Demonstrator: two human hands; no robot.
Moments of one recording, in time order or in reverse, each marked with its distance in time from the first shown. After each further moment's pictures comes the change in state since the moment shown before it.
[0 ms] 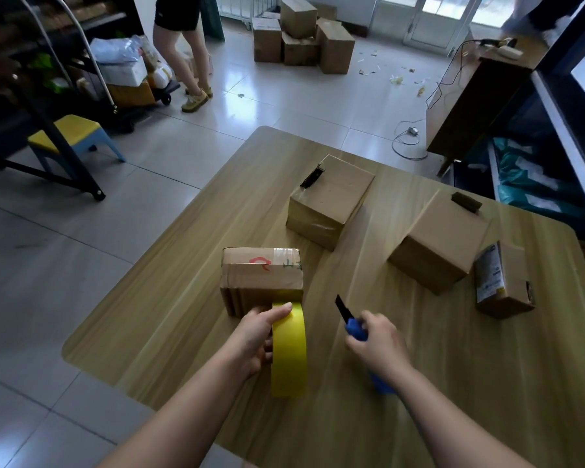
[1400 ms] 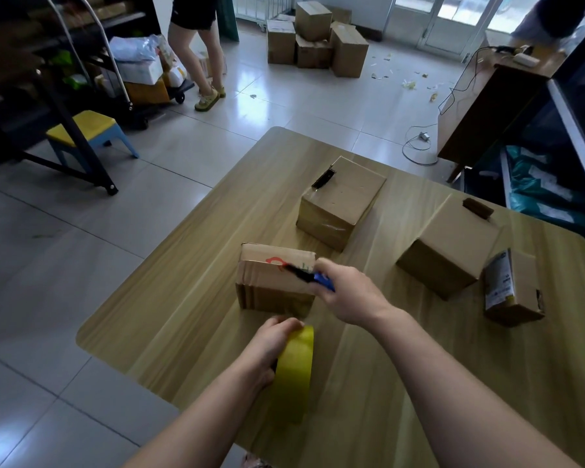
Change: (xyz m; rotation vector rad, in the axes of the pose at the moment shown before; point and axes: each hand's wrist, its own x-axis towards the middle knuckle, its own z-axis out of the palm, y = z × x) left_hand -0.006 -0.020 0.011 0.070 0.080 0.072; right_hand 0.004 -0.105 -0.045 -0.132 -0.084 -0.441
